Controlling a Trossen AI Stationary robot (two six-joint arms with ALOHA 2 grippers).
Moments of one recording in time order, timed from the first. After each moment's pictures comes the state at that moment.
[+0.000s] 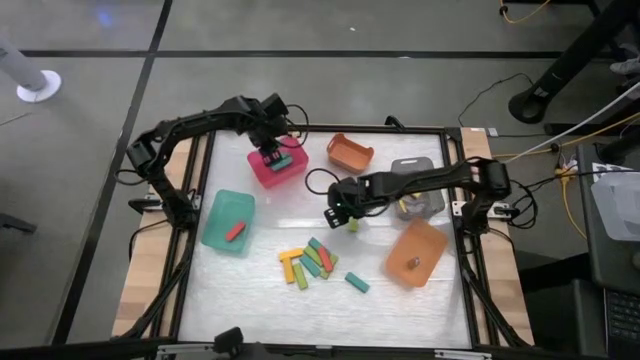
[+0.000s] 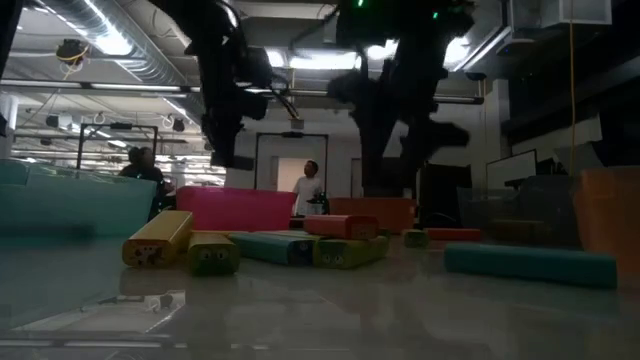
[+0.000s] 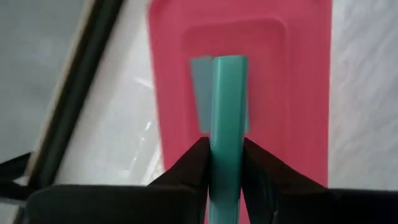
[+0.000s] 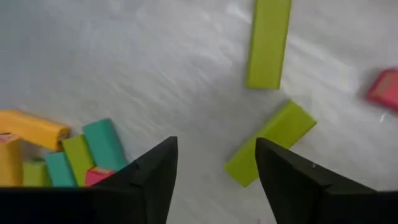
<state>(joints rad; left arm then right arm) 0.66 1.66 1.34 -1.01 -0.06 0.22 0.00 1.83 1.35 -0.77 0.02 1.07</state>
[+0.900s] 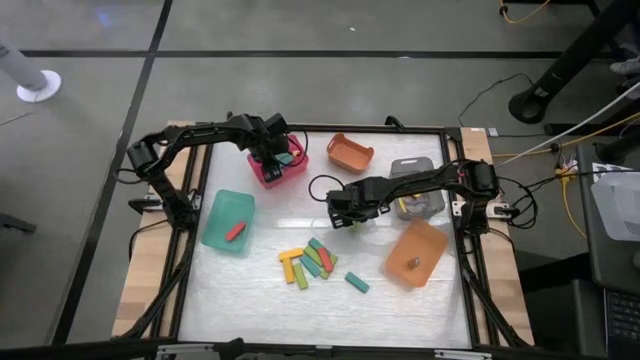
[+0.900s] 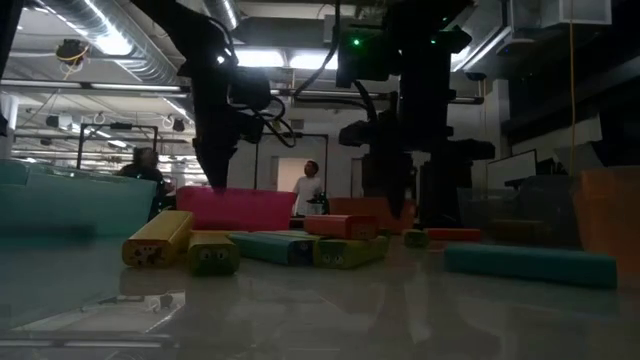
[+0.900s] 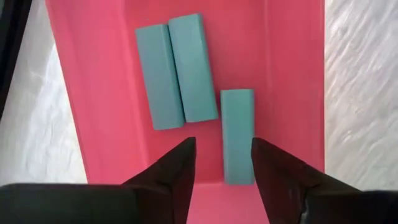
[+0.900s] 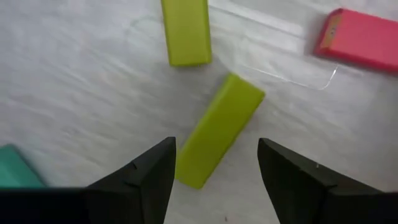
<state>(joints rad) 0.60 1.66 1.15 -0.85 -0.04 0.19 0.00 1.91 1.35 -0.89 0.05 1.23</state>
